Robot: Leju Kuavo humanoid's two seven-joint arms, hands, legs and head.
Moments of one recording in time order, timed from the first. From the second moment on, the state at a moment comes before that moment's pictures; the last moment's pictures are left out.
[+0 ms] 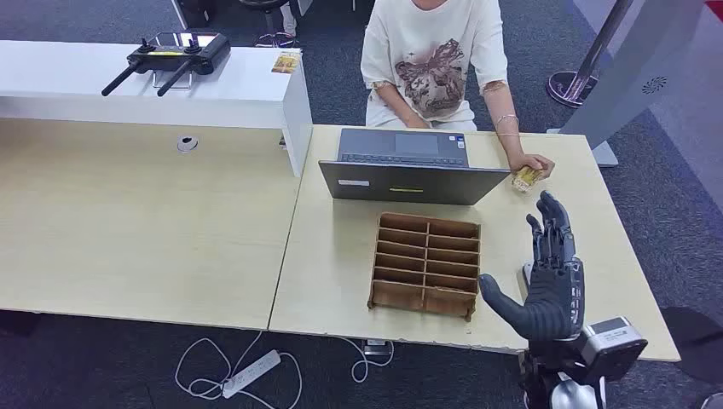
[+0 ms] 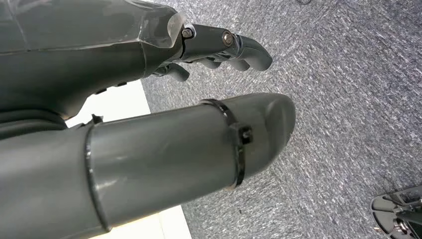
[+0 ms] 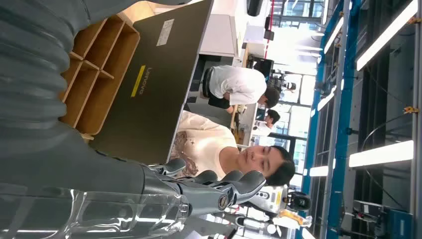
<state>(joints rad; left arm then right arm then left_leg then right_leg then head) -0.13 0.00 -1.55 -0.13 0.92 0.27 0.06 0.02 0.14 0.00 -1.81 0.18 0.20 -0.45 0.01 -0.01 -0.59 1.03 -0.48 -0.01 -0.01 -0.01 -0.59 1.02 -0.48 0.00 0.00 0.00</state>
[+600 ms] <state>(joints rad) -0.14 0.00 -1.55 -0.13 0.89 0.26 0.05 -0.22 0.01 0.23 -1.76 1.00 -0.40 -0.24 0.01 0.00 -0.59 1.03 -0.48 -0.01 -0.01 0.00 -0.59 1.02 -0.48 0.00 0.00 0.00</state>
